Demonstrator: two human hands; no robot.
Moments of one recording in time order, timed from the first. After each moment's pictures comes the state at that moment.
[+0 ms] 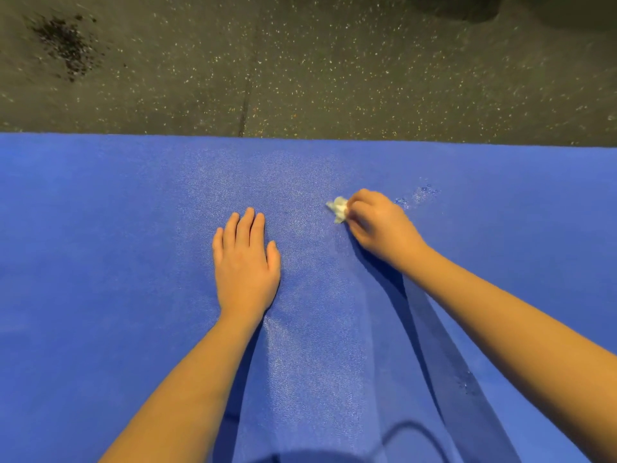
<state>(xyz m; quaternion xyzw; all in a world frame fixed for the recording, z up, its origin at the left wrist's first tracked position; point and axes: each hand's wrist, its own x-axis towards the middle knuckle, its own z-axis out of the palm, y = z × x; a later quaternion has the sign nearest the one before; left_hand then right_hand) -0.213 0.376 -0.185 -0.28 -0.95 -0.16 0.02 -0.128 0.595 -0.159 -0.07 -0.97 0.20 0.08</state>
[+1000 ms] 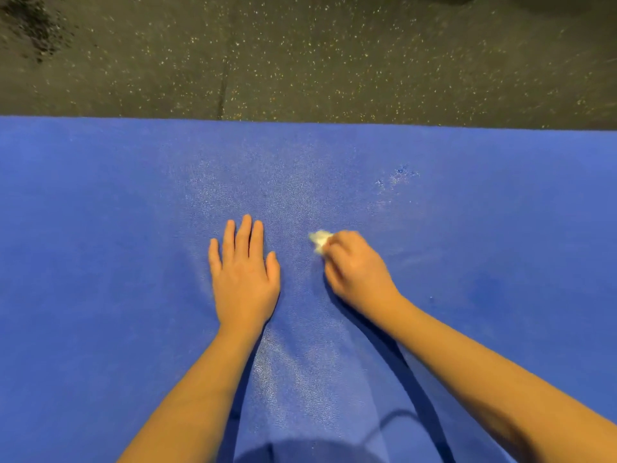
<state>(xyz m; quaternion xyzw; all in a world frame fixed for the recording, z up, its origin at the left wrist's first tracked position) -0.160 0.371 -0.182 -0.28 -0.95 -0.12 -0.02 -0.060 0.530 -0.175 -0.10 -0.96 0.19 0.18</state>
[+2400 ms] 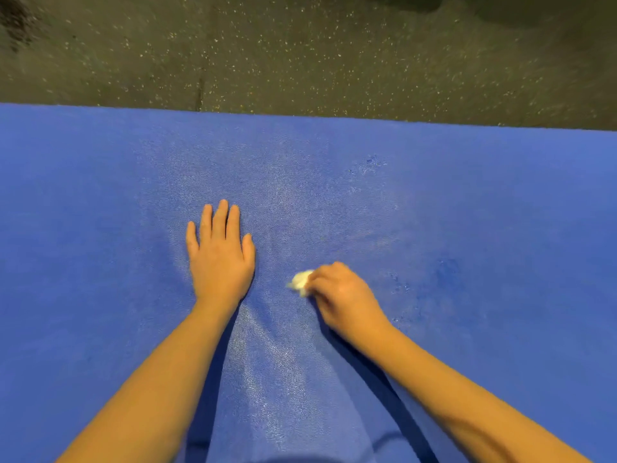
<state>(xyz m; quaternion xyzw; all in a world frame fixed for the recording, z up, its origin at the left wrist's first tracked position) -0.159 0.371 -0.179 -0.29 -0.95 -0.12 -0.04 0.008 0.501 -0.151 -0.08 -0.96 0.26 0.11</state>
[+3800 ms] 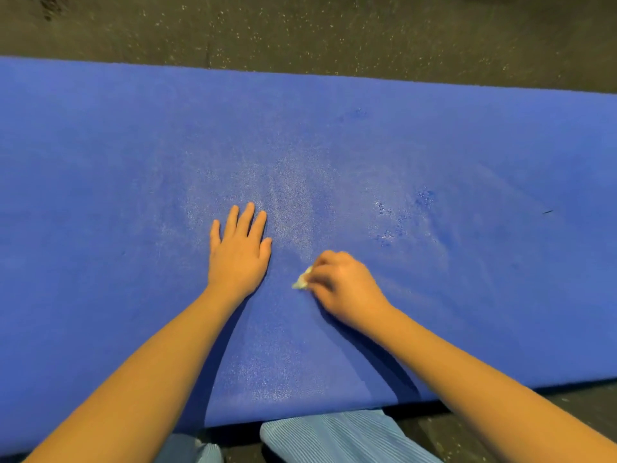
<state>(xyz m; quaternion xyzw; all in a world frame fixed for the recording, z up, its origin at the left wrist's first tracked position) -0.058 0.300 -0.155 -0.37 -0.91 -0.09 -0.16 0.101 0.423 -0.106 -0.15 -0.93 0.32 -0.03</state>
